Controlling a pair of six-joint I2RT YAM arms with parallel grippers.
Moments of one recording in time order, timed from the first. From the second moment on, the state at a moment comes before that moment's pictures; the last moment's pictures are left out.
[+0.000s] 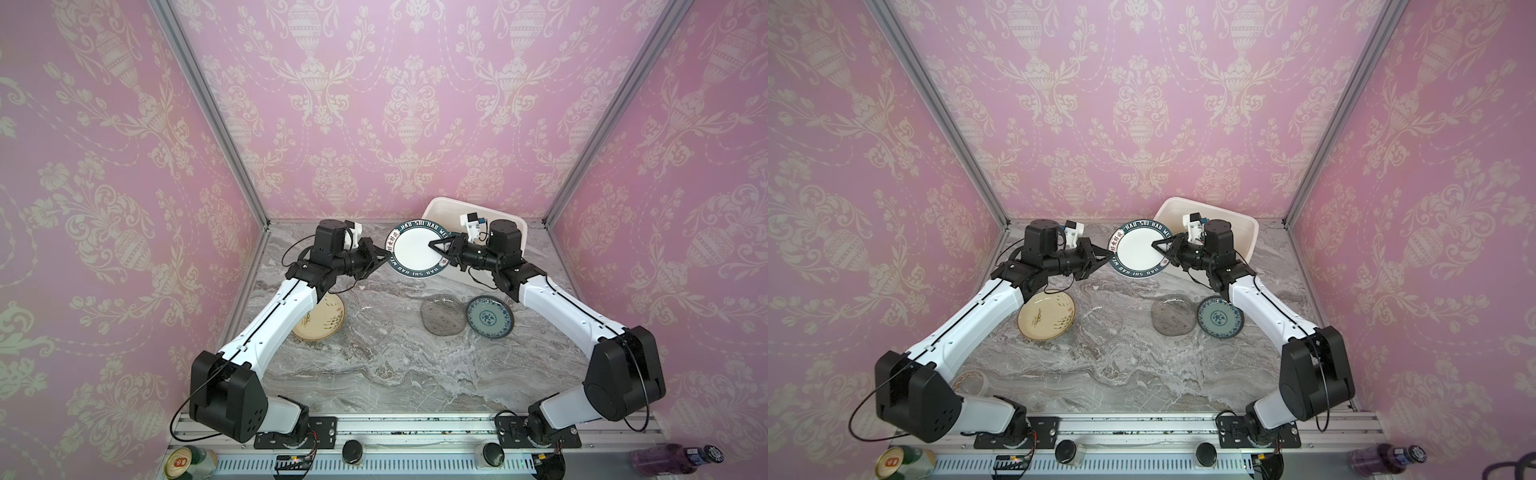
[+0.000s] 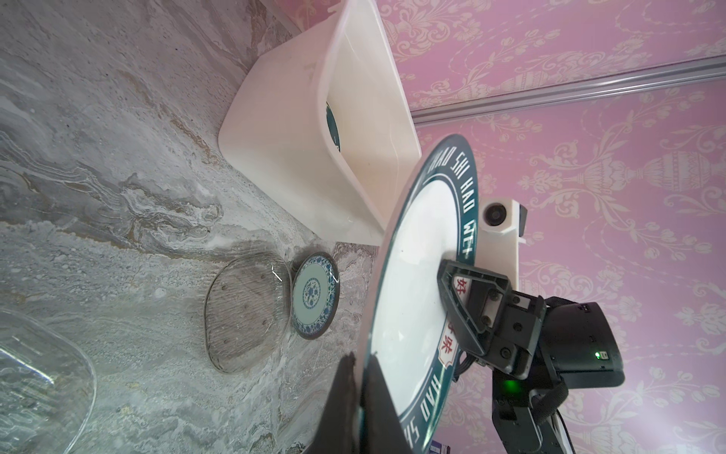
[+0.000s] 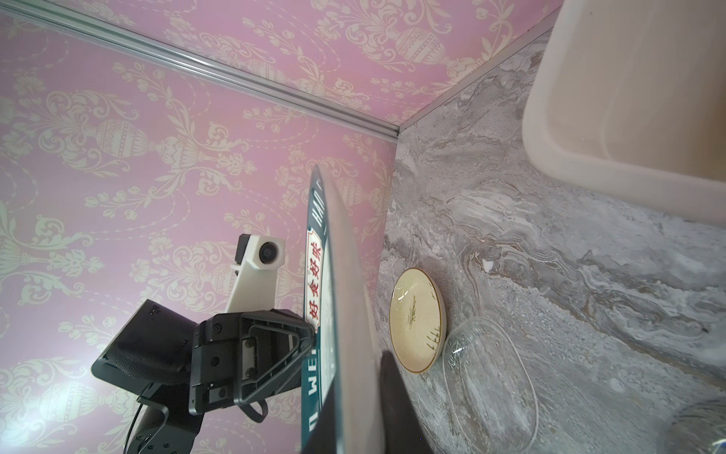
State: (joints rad) left arm -0.33 1.41 1.22 -0.30 0.58 -1.06; right arm 0.32 1.51 1.15 0.10 -0.66 1.06
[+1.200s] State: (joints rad) left arm -0.24 1.32 1.28 -0.44 0.18 -0.66; right arm 0.12 1.75 1.56 -0.43 -0.13 0.82
